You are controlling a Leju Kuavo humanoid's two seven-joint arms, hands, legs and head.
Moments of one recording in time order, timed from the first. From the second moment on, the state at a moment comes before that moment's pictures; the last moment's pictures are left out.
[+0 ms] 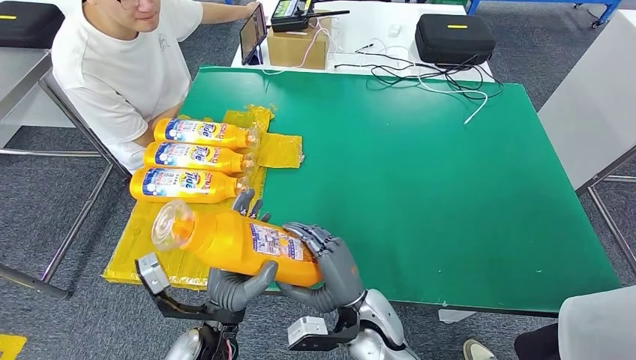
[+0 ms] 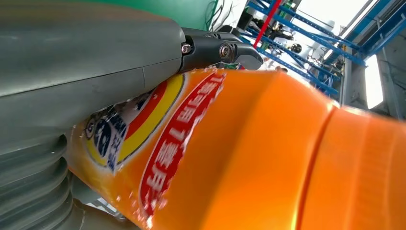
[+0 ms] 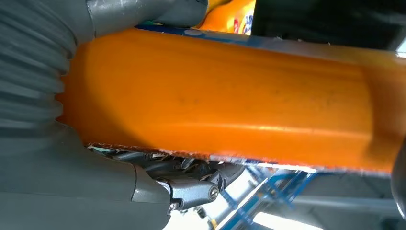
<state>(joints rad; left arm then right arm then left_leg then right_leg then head) 0.10 -0.17 -0.40 -1.58 0.54 -0.09 -0.45 -0.17 0.08 0.65 -1.22 0.58 -0.46 -0.61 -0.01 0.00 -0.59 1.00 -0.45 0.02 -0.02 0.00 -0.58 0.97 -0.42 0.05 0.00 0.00</state>
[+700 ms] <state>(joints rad) 0.10 -0.15 -0.39 -1.54 0.52 -0.20 -0.50 -0.23 0.07 0.73 -1.16 0.50 -0.33 -0.60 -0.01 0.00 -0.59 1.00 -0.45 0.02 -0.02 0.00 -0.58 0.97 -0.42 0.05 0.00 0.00</state>
